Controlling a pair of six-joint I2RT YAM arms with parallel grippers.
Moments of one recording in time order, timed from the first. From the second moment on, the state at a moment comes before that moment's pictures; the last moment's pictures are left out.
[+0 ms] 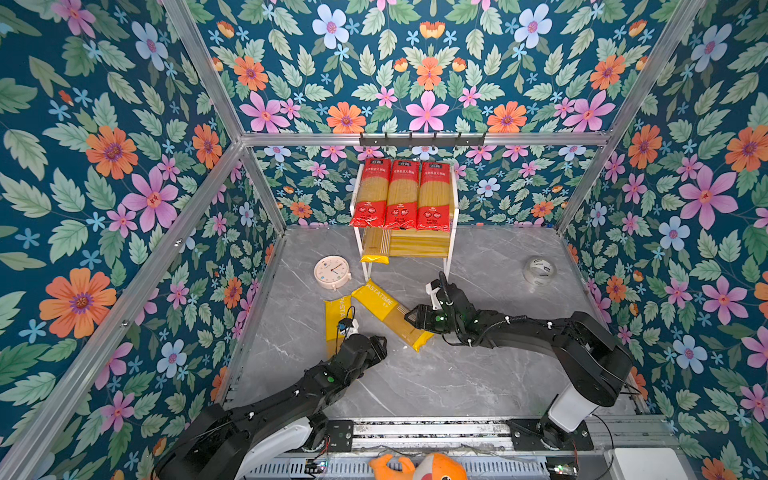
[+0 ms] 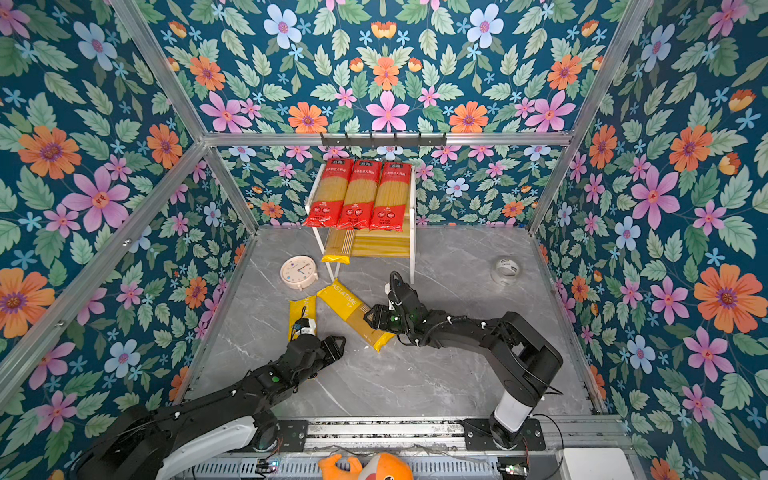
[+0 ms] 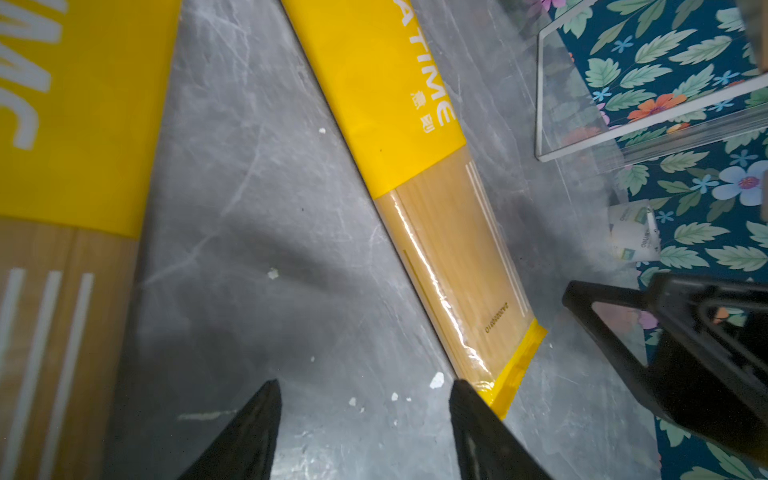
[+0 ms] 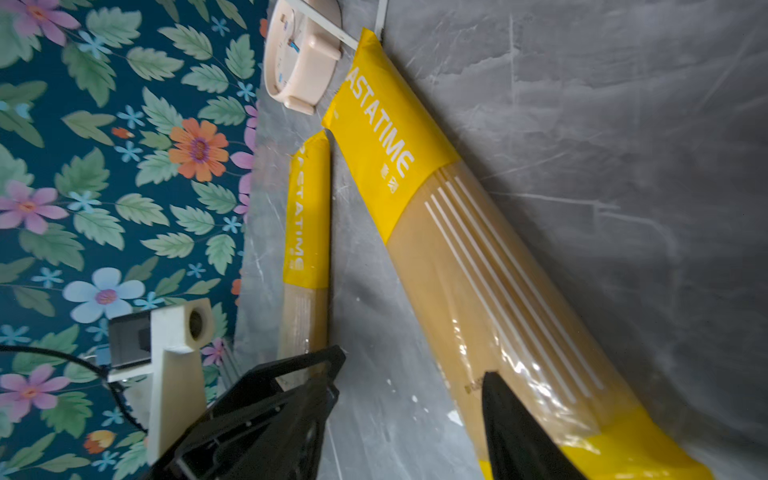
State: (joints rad) left arm -0.75 1.01 0.19 0.14 -0.18 -1.05; right arm 0.78 1.69 0.89 0.14 -0.23 0.86
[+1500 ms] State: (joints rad) left arm -0.63 1.23 0.26 0.33 0.01 -0.94; right arm 0.71 1.64 0.72 0.13 -0.27 0.97
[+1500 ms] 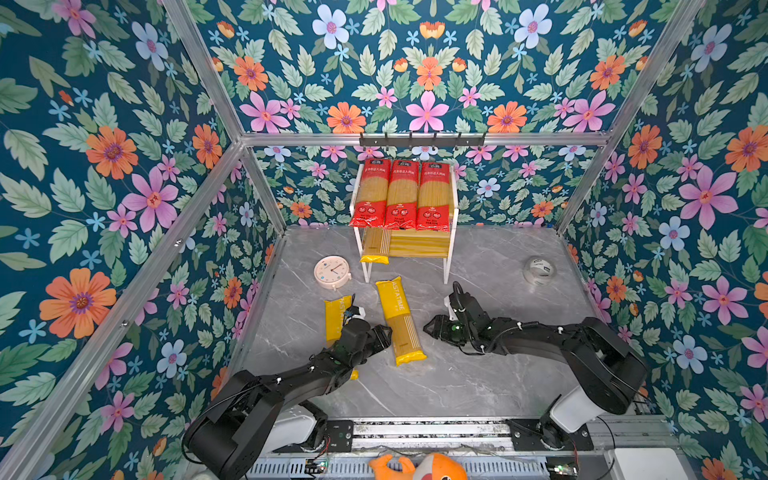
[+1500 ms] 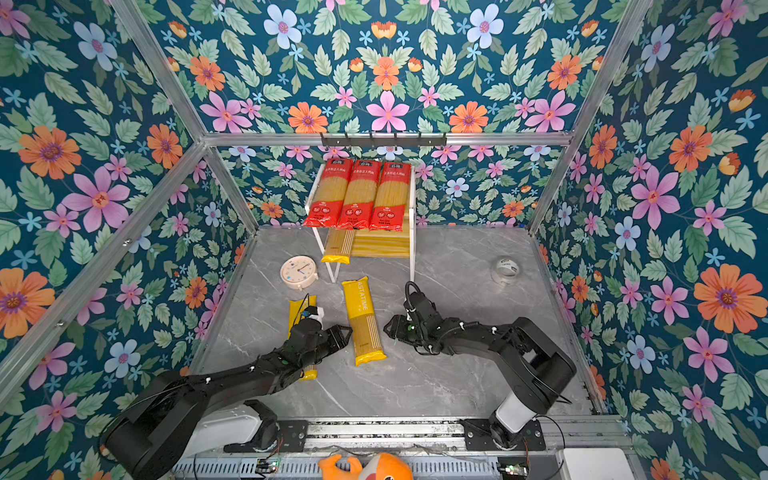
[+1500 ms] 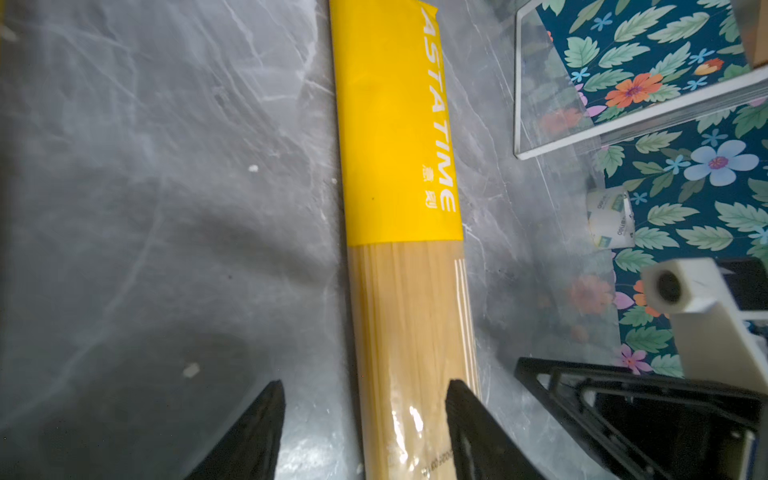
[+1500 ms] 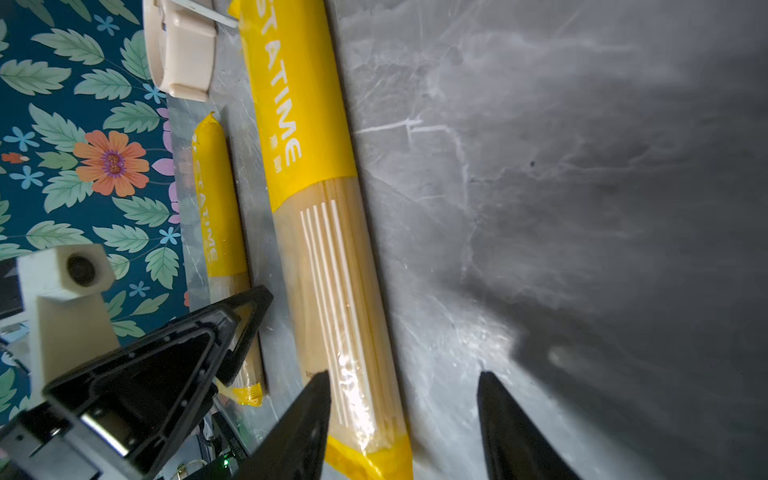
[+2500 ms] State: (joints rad) left arm -0.65 1.27 0.27 0.43 0.09 -0.97; right arm 0.78 1.79 0.74 0.43 -0.37 1.05
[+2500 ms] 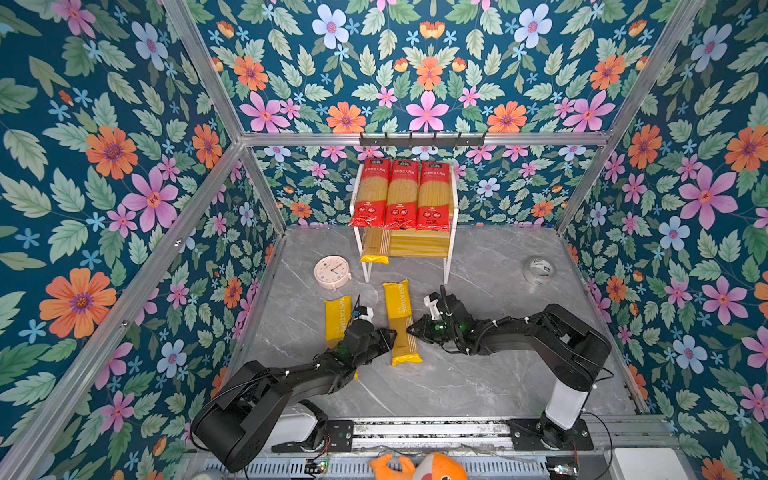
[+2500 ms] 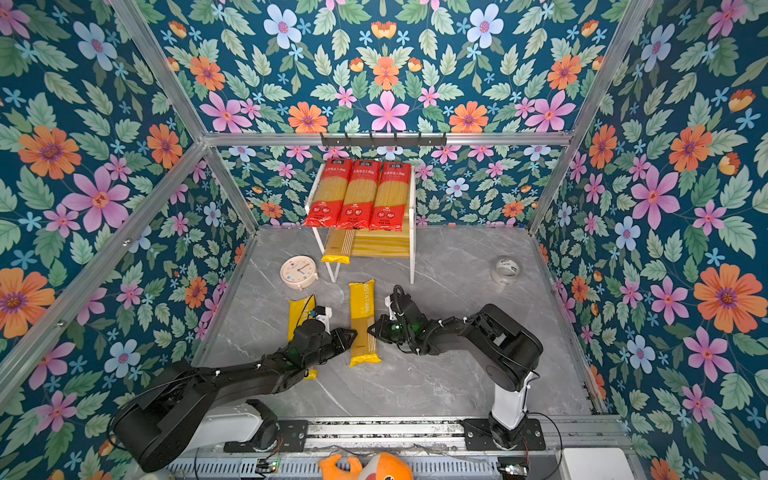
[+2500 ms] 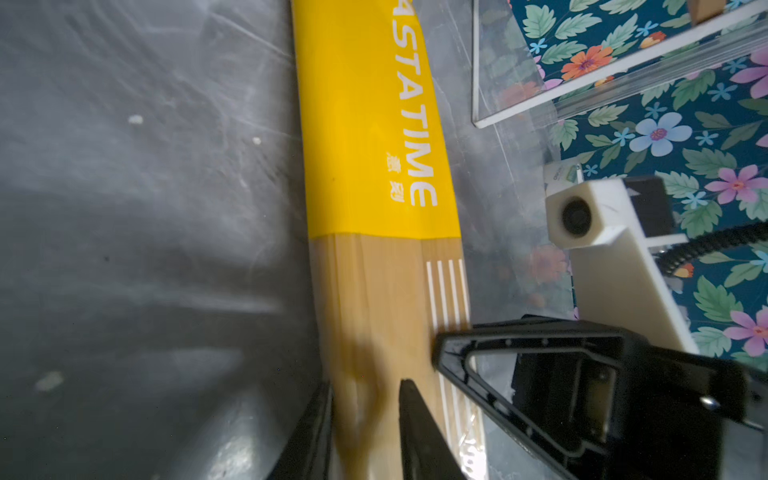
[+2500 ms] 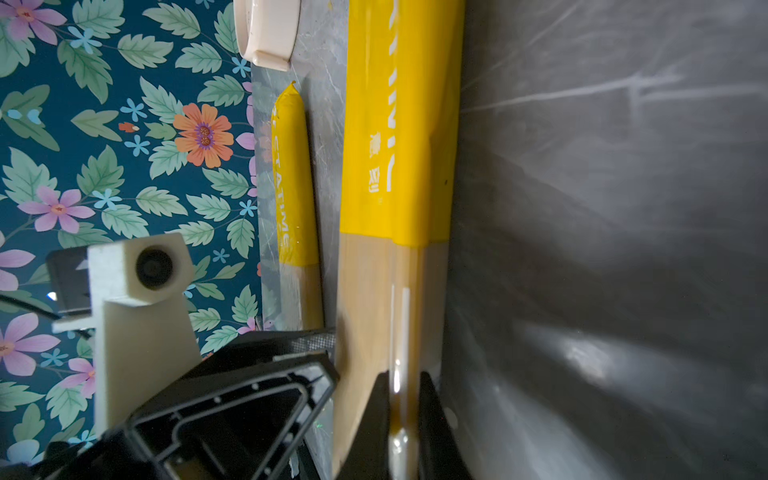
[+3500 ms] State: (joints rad) left arm -0.71 1.41 0.29 0.50 0.10 -0.97; right arm 0.64 1.73 0.70 0.26 -0.41 0.97
